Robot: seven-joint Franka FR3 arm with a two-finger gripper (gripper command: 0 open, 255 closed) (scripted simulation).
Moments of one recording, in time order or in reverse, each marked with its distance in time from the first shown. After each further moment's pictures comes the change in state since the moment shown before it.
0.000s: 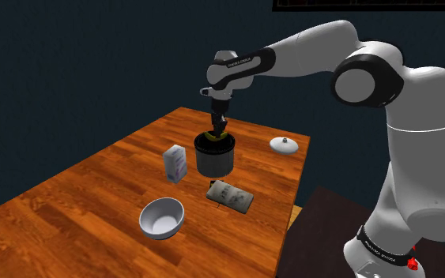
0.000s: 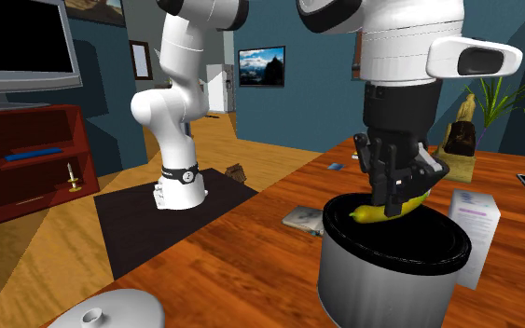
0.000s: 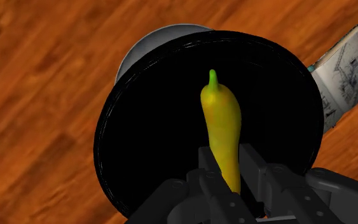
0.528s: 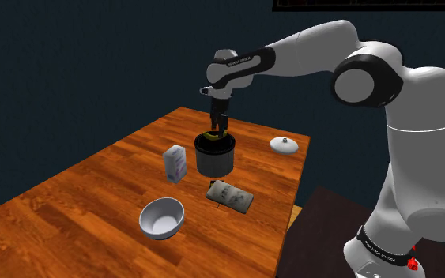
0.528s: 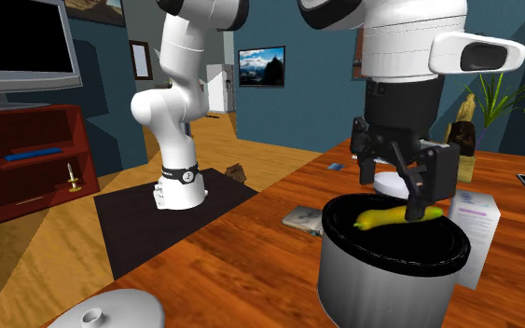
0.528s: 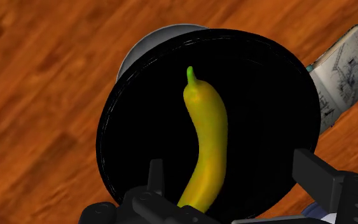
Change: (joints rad) arm -0.002 0.003 -0.001 0.014 -0.002 -0.014 0.002
